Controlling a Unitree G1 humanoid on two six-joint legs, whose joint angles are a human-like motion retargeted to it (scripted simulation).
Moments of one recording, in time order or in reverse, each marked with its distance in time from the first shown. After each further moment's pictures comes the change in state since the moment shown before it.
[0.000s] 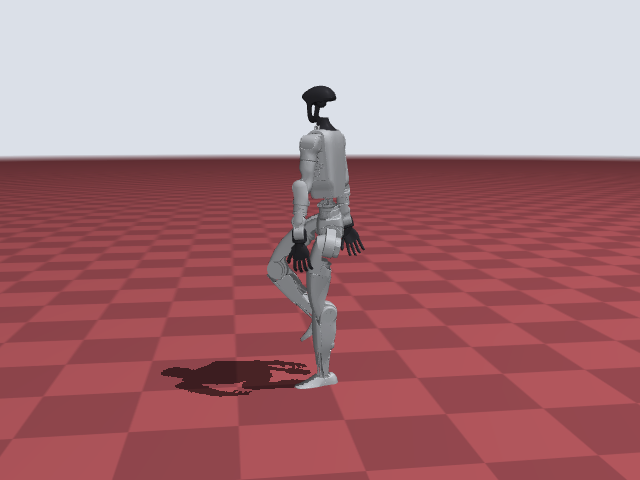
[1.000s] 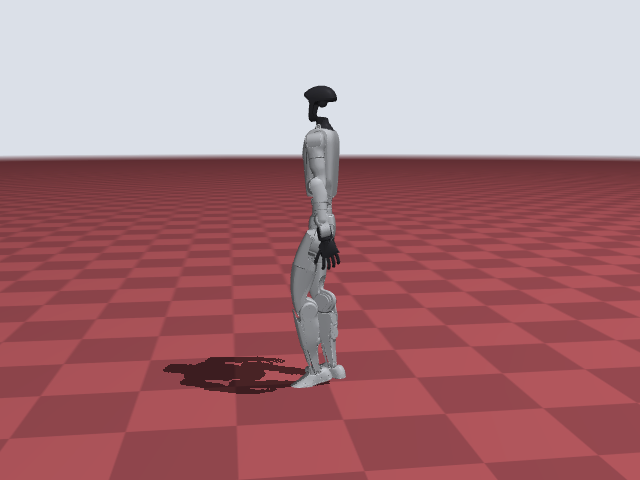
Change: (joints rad) left arm 0.268 -0.069 0.124 -0.006 -0.020 -0.008 -0.002; right arm -0.043 0.005 0.066 -0.041 -0.020 -0.021 -0.042; waist 0.225 -0.157 -0.074; left_leg -0.062 -0.111 0.005 0.300 0.072 -0.032; right_leg 0.922 0.139 -0.089 -1.527 -0.034 -0.092
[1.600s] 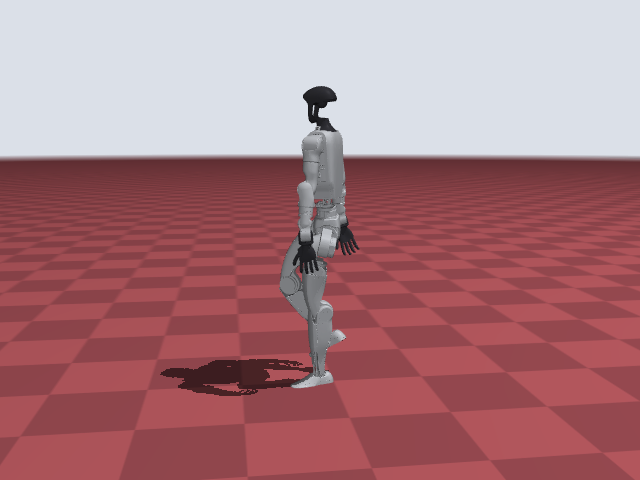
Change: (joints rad) left arm -0.205 0.043 -0.089 -0.006 0.021 -0.004 0.027; right arm 0.053 -0.012 -0.055 0.029 0.013 0.020 0.039; waist -0.121 0.073 0.063; left_leg 0.129 0.054 0.076 -0.315 -0.071 0.035; right_leg -0.603 -0.113 0.148 1.175 0.057 0.092
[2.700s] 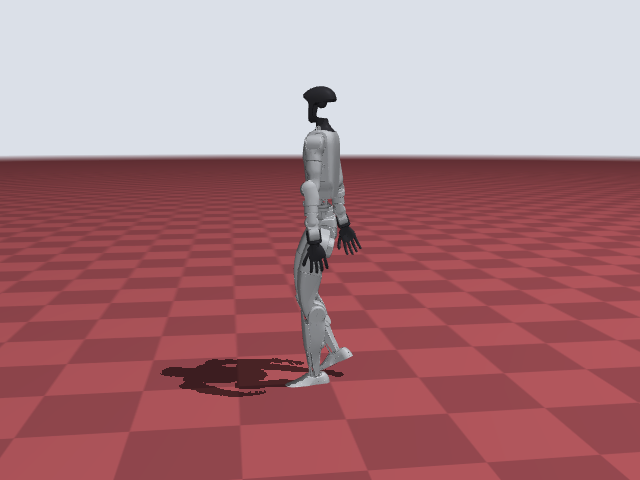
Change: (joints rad) left arm 0.052 0.009 0.044 0.062 -0.006 0.014 -0.012; right arm 0.102 -0.015 -0.159 0.026 0.058 0.010 -0.076; waist 0.058 0.030 -0.037; left_leg -0.078 0.002 -0.162 0.110 -0.022 0.010; right_leg 0.337 0.072 -0.150 -0.522 0.146 0.081
